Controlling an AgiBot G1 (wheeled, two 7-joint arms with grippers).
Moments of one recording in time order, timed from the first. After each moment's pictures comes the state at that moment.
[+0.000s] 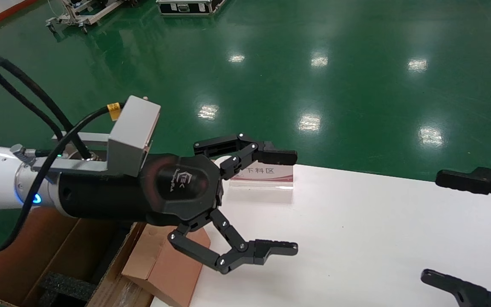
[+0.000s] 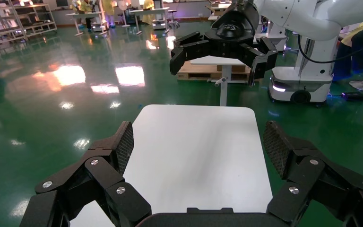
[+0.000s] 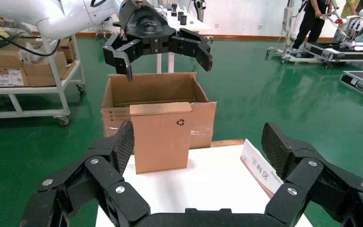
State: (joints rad) left arm -1.07 0.61 0.28 -1.28 0.73 1.50 -0.19; right arm 1.07 -0.61 -0.28 1.28 -0.73 -1.50 0.19
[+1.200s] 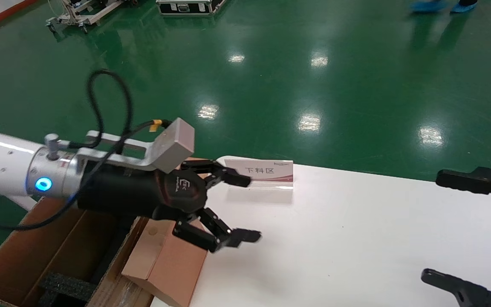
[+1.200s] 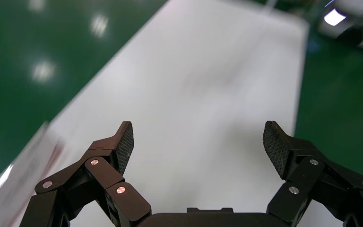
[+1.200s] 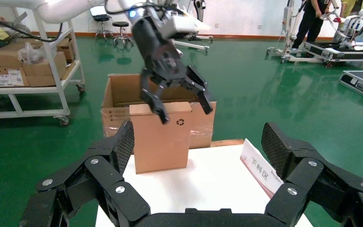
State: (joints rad) left arm -1.29 0.54 0.45 -1.35 1.13 1.47 -0.59; right arm 1.08 -0.61 -0.28 1.28 -0.73 -1.50 0.19
